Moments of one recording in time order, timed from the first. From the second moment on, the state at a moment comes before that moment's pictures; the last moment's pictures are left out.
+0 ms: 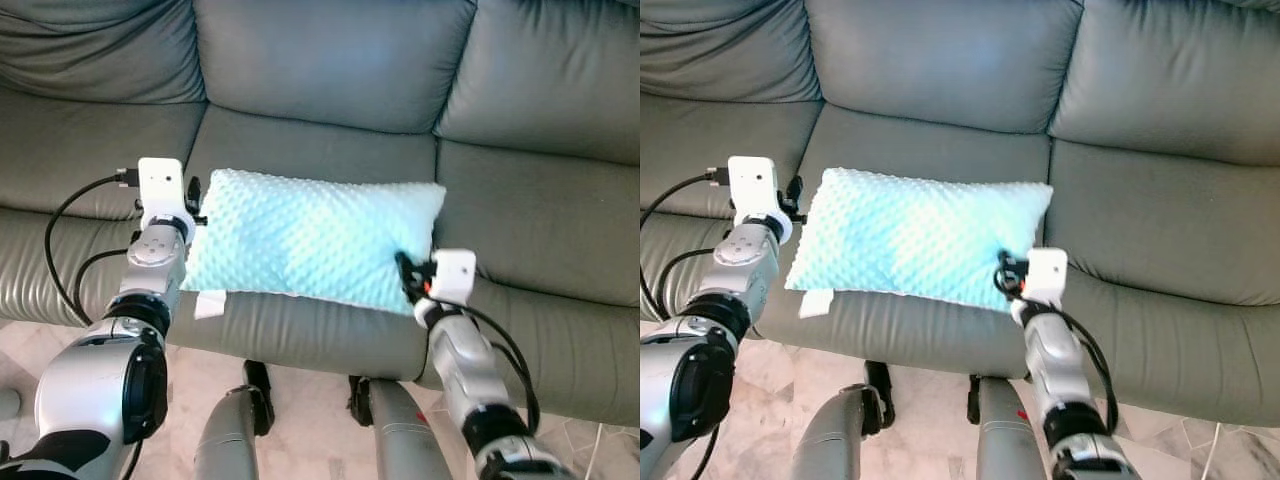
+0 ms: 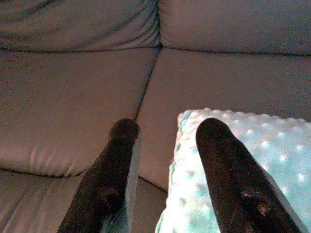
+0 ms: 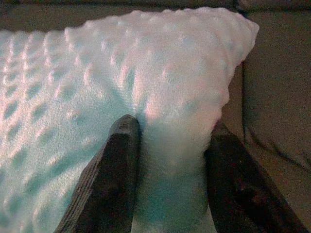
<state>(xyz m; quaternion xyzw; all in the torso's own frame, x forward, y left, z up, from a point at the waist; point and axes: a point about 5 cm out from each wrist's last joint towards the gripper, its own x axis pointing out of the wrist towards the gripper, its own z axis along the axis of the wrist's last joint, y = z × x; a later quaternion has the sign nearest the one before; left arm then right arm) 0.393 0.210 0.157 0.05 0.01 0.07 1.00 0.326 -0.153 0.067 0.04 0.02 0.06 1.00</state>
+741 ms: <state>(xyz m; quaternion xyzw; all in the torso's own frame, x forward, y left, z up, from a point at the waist) 0.380 0.218 0.133 0.03 0.02 0.06 1.00 0.325 -0.175 0.069 0.00 0.02 0.04 1.00</state>
